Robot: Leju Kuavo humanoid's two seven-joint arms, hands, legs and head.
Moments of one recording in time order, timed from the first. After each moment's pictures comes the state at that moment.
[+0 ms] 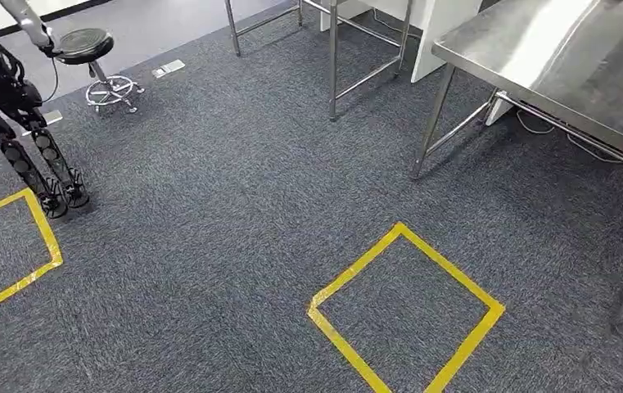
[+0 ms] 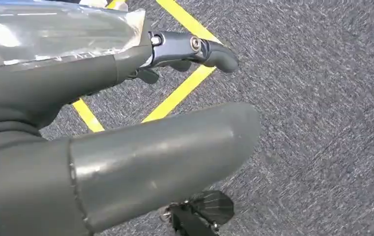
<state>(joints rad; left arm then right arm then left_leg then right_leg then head) -0.06 -0.06 0.75 -0.21 -0.58 0.33 -0.45 -0.09 0.07 -1.03 -0.19 1.23 0.07 0.11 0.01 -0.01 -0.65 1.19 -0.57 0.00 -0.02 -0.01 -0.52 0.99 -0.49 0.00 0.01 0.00</state>
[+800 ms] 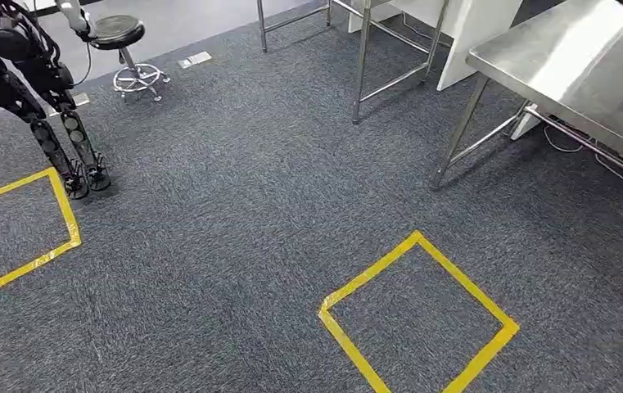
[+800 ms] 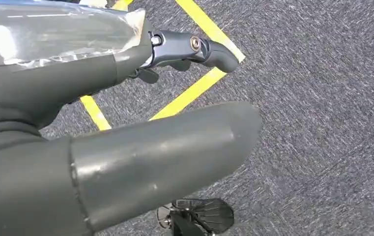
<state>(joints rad) -0.06 -0.07 0.75 -0.21 -0.58 0.33 -0.45 -0.09 0.07 -1.02 -0.19 1.24 0.07 0.11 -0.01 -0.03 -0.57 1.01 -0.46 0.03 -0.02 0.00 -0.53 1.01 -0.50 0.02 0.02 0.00</state>
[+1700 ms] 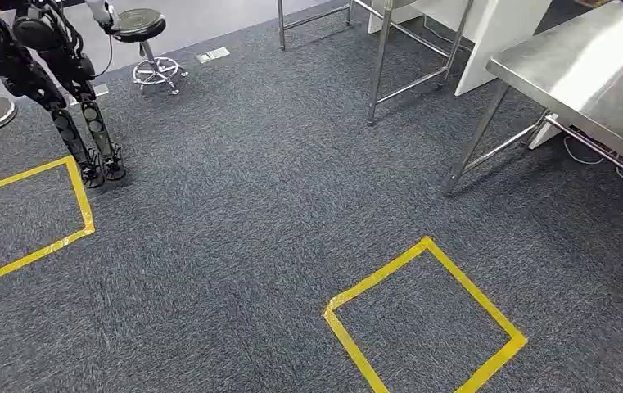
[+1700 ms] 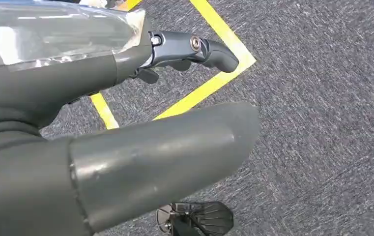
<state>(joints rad) -0.06 -0.06 0.75 -0.21 -0.59 0.33 -0.45 -0.09 0.07 -1.02 -0.19 1.24 0.07 0.10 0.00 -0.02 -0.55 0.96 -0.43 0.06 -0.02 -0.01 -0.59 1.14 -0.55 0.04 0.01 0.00</state>
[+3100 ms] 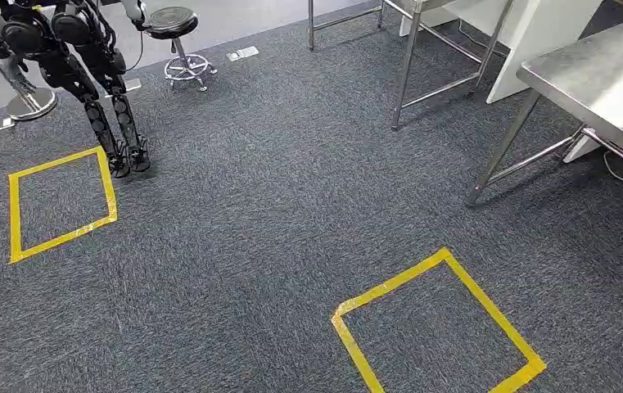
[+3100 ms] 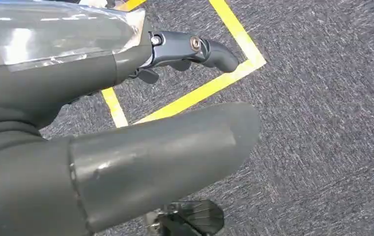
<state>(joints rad) -0.07 -0.05 0.77 -0.21 -0.59 0.33 -0.47 -0.09 0.09 -1.02 -0.19 1.24 0.07 0.09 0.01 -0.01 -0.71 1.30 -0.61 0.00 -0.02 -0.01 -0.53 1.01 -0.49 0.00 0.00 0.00</state>
